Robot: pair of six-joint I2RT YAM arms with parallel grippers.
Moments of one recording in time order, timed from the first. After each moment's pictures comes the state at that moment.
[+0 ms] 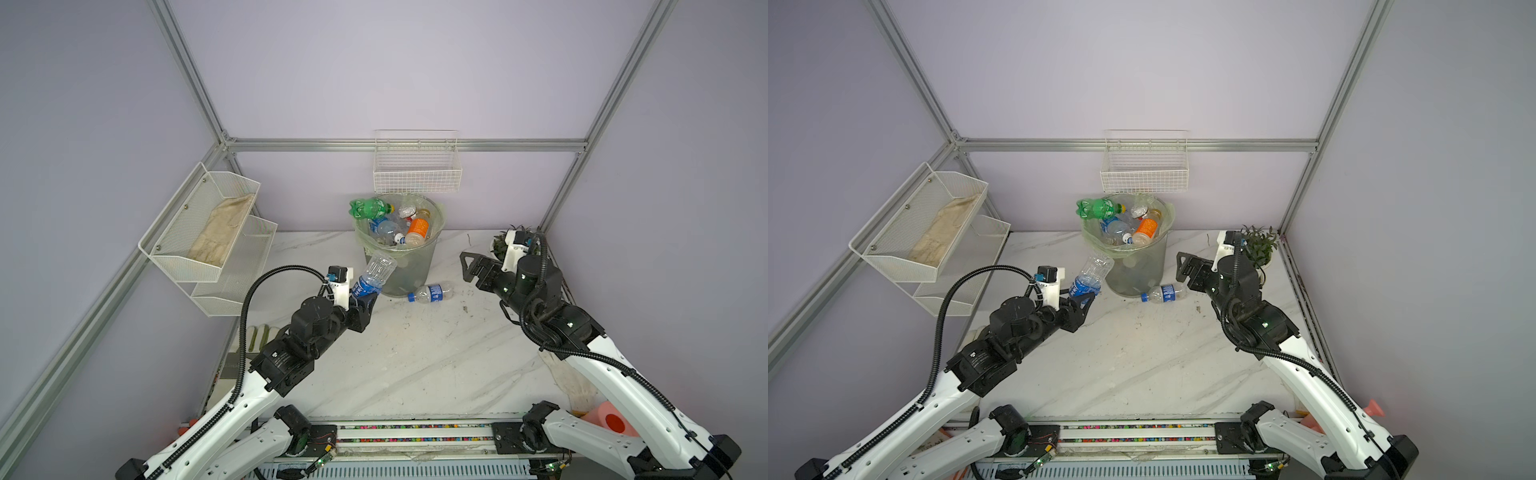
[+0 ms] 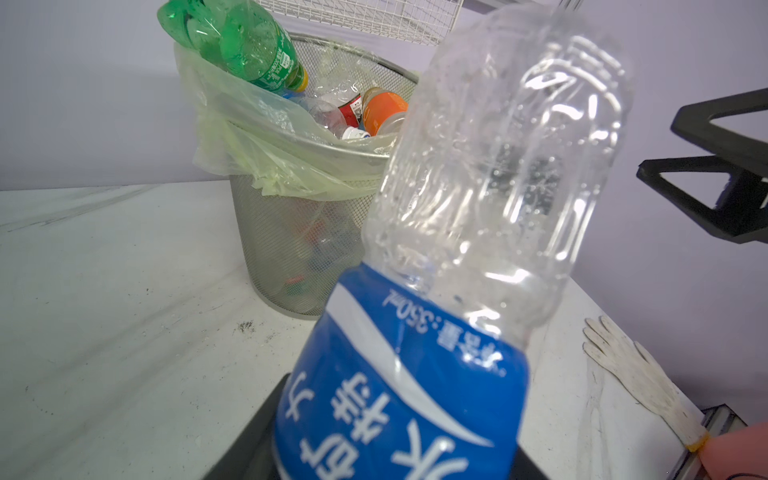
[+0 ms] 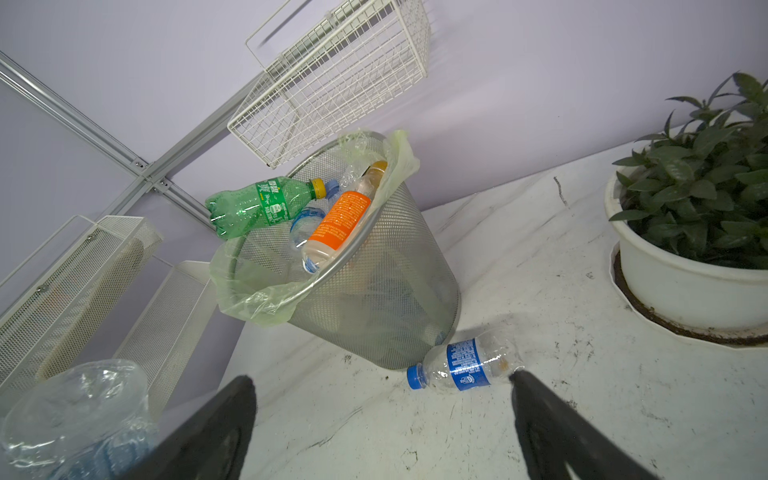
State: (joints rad) left arm -0.66 0.83 0.83 -0.29 -0.15 -0.31; right arm 0.56 1.00 1.11 -0.38 0.19 0.66
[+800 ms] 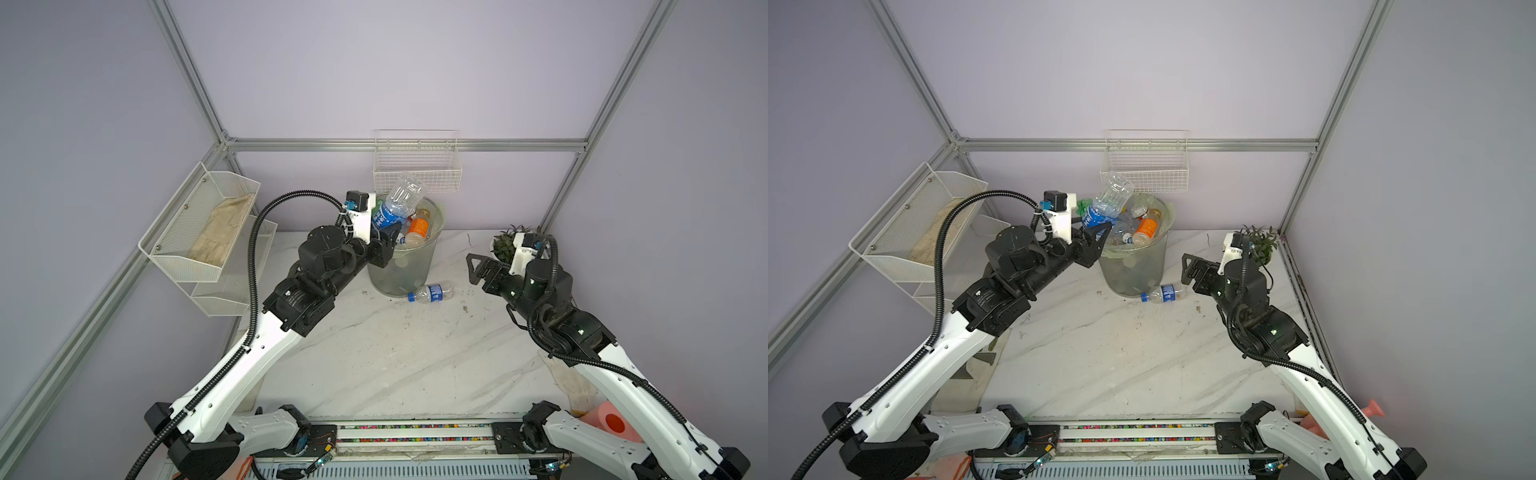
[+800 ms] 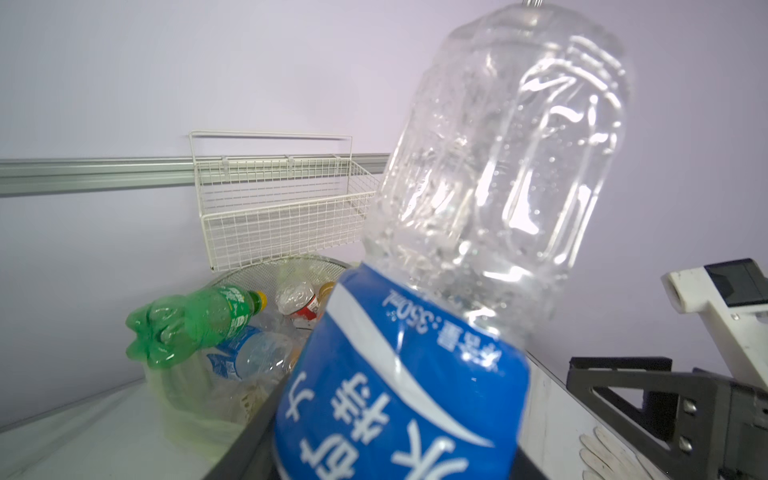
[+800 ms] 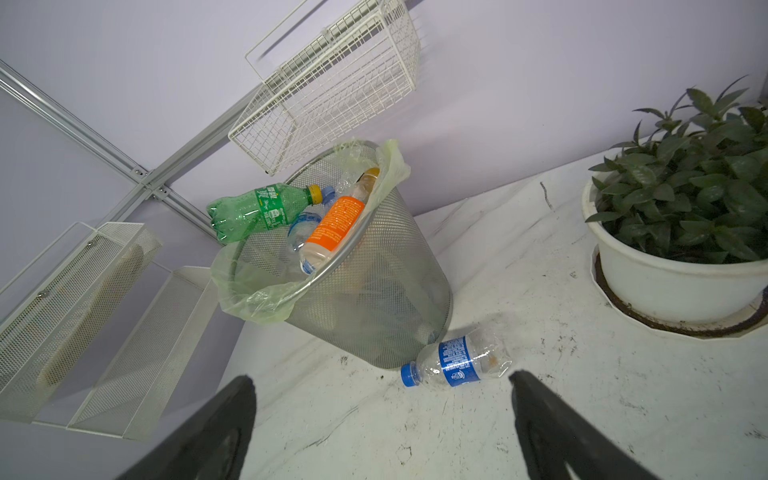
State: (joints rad) left arm -0.66 1.27 1.52 -0.28 -0.12 -0.14; right arm 0.56 0.95 1.11 -0.42 0.21 0.65
